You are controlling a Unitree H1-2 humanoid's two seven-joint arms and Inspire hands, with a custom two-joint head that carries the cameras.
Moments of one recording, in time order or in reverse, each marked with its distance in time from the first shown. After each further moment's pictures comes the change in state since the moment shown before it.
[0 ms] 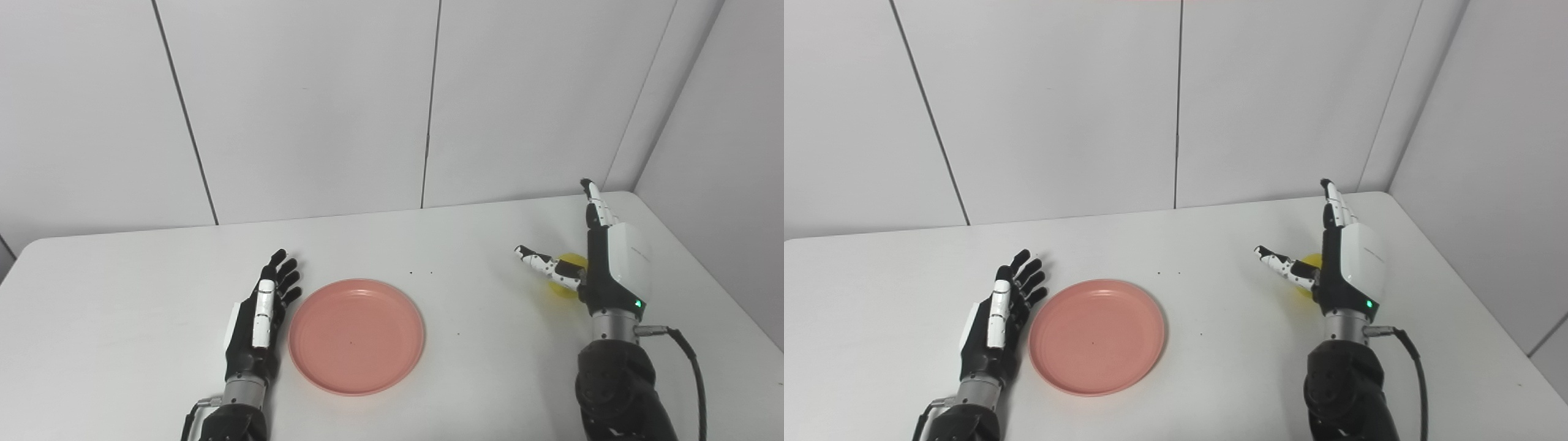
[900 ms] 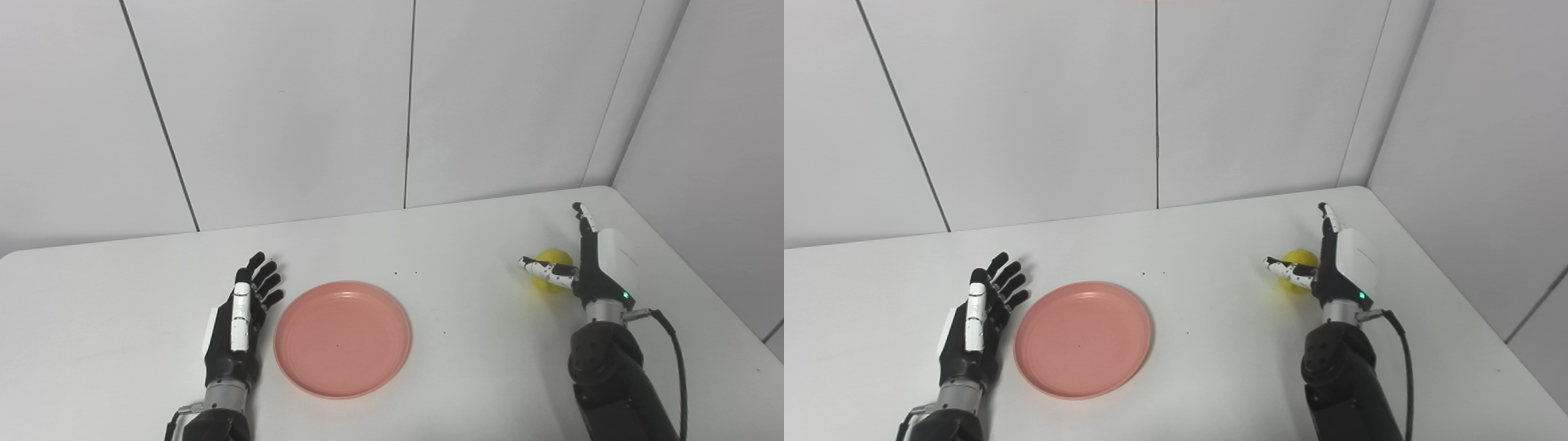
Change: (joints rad) left arm -0.007 0.008 0.014 0.007 -0.017 -0.003 -0.003; right arm -0.058 -0.064 0.010 0.180 0.088 0.102 0.009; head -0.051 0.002
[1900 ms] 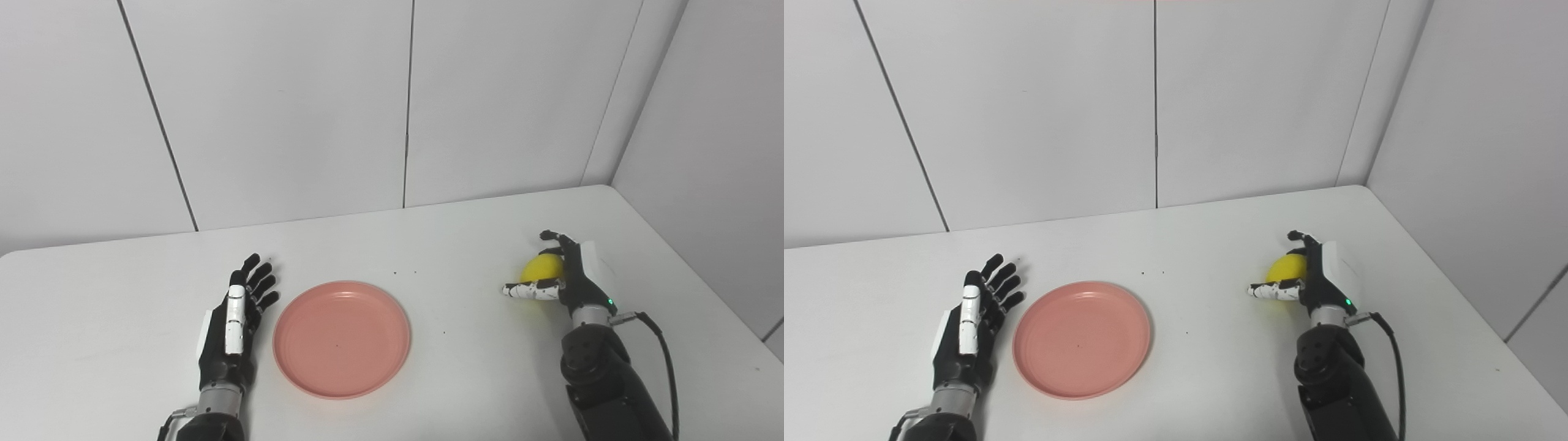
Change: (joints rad) left arm 0.017 0.008 -0.002 -0.031 -0.010 0.016 -0.009; right arm -0.007 -0.009 0.048 0.023 0.104 0.040 0.038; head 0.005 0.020
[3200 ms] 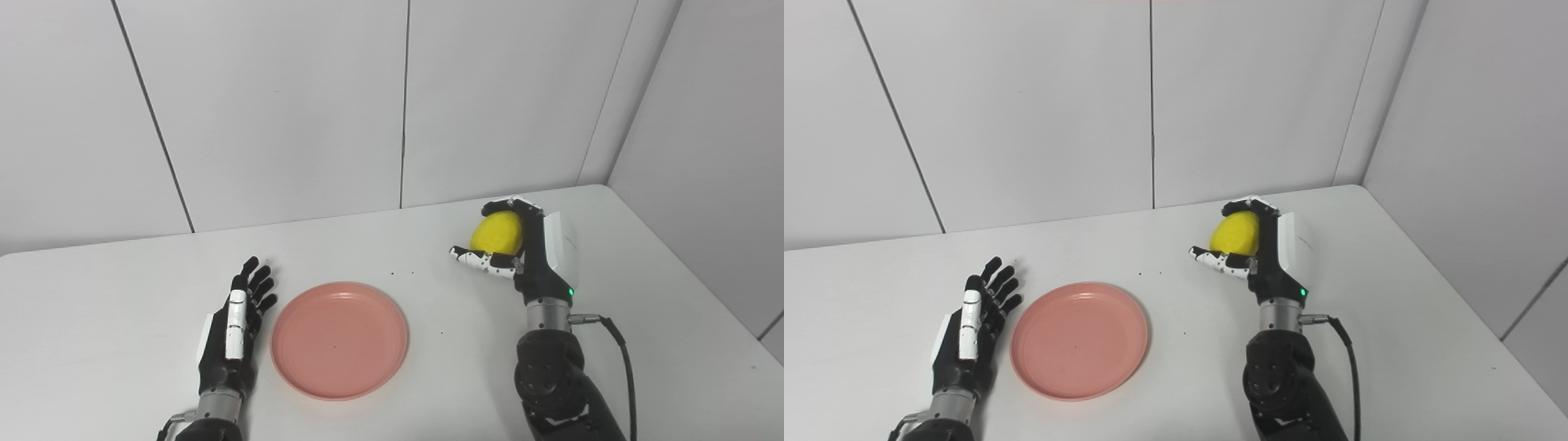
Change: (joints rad) left arm 0.010 0.006 -0.036 -0.017 -0.010 0.021 -0.012; right arm 0.021 0.122 0.146 -0.242 -0.014 -0.203 -0.162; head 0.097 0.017
